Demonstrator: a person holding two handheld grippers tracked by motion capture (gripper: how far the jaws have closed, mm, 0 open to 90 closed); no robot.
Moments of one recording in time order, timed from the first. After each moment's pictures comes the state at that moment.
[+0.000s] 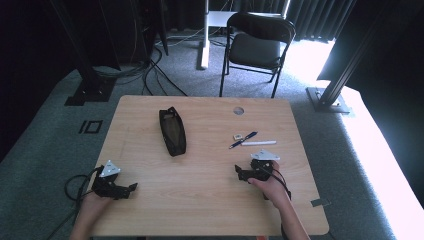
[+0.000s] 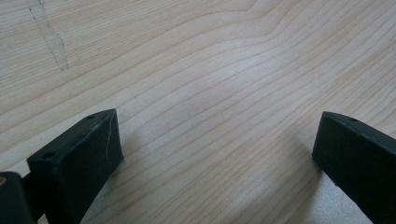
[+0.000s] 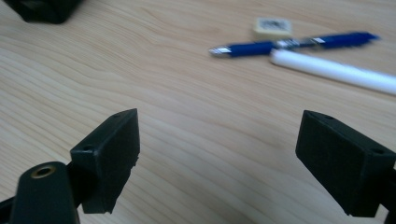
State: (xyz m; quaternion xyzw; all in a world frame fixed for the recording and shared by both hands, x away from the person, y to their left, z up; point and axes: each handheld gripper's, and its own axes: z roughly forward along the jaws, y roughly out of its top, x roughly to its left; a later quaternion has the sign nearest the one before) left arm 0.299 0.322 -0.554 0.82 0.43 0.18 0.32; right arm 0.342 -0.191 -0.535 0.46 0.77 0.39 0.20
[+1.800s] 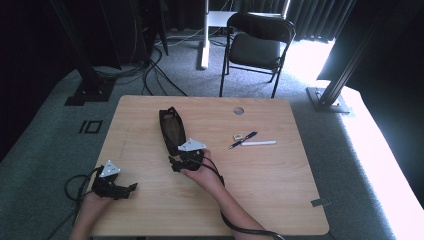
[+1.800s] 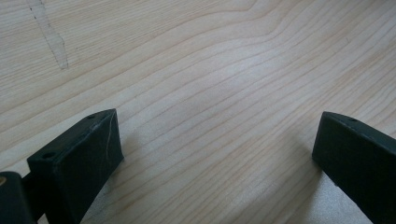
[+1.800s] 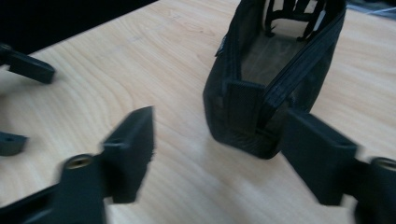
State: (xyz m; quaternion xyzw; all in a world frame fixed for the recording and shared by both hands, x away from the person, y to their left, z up) left arm 0.298 0.322 -0.554 0.82 0.43 0.18 0.32; right arm 0.365 0.017 -0.514 0.34 0.80 0.46 0.18
